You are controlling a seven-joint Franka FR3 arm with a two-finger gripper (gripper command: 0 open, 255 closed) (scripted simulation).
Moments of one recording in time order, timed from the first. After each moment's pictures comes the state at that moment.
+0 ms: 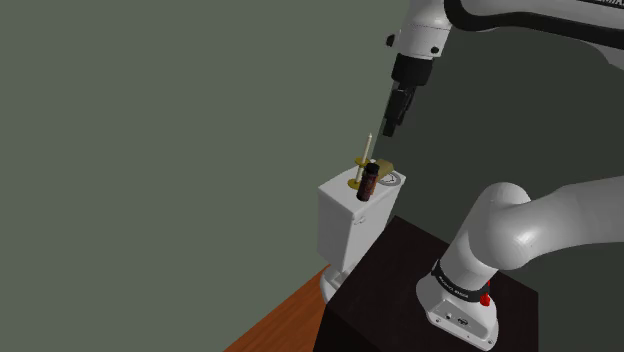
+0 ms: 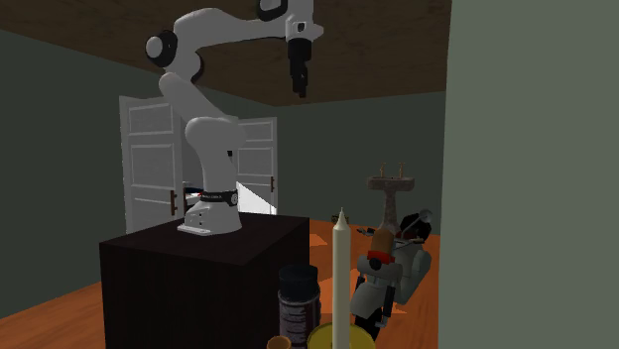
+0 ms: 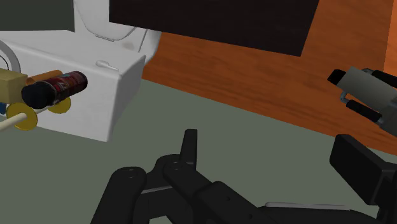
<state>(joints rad) 0.02 -0.80 0.04 -2.30 0.06 1.49 -0.10</state>
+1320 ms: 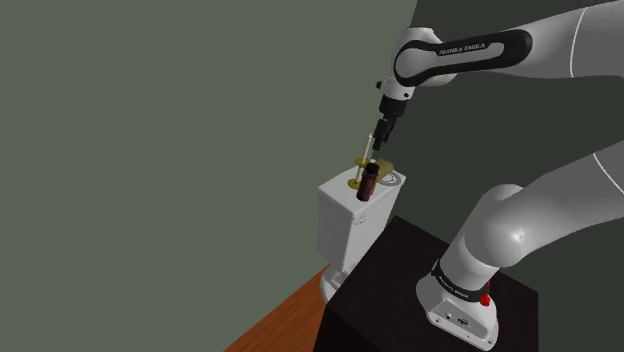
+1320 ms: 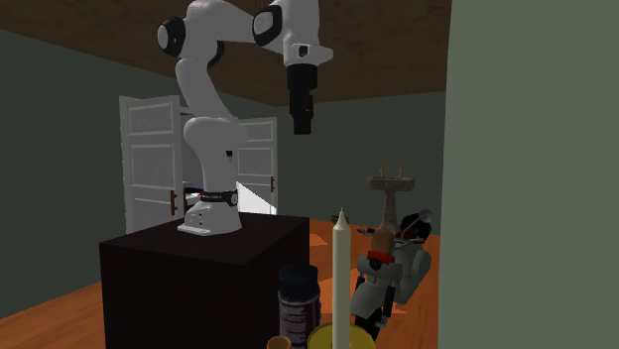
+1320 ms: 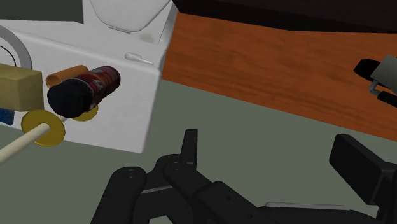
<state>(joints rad) -0.08 -0.50 -0.29 -2.42 -0.07 1.91 -0.44</state>
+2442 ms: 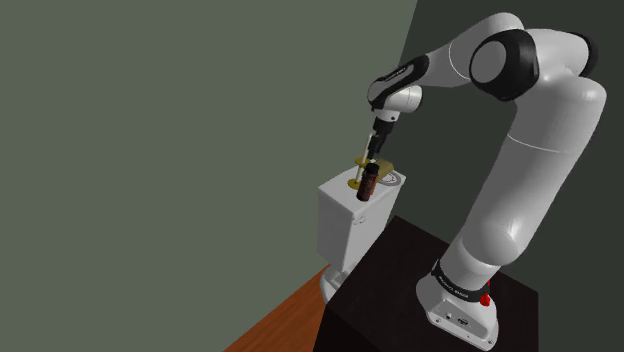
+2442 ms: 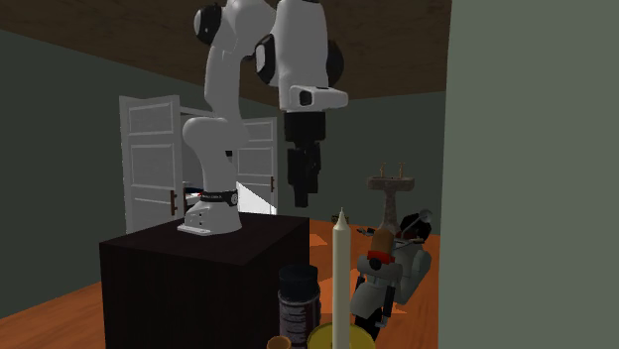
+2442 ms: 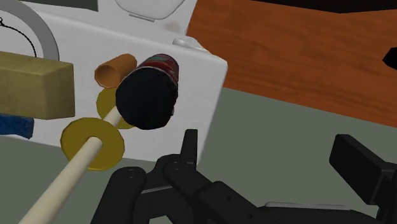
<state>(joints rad) -0.14 0.13 -0.52 -2.16 0.19 2.19 -0.88</state>
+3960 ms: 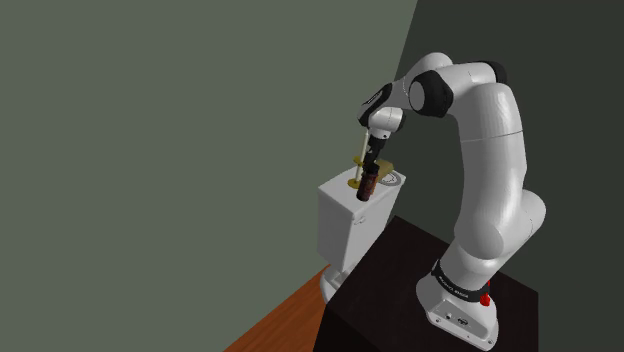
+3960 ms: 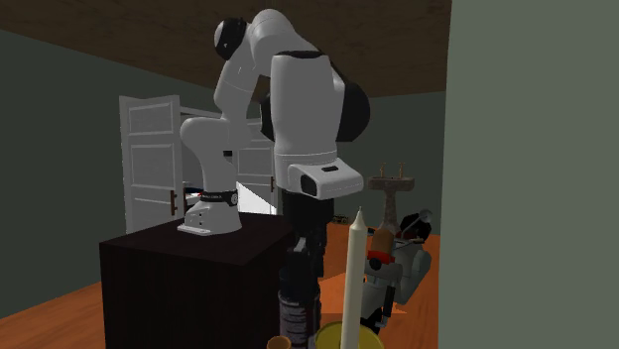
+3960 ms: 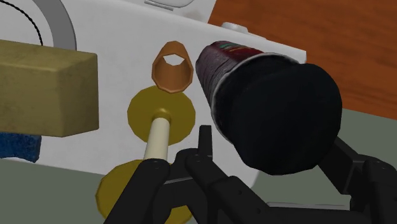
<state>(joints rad) -0.33 0.60 -0.44 -1.83 0.46 2.24 -1.11</state>
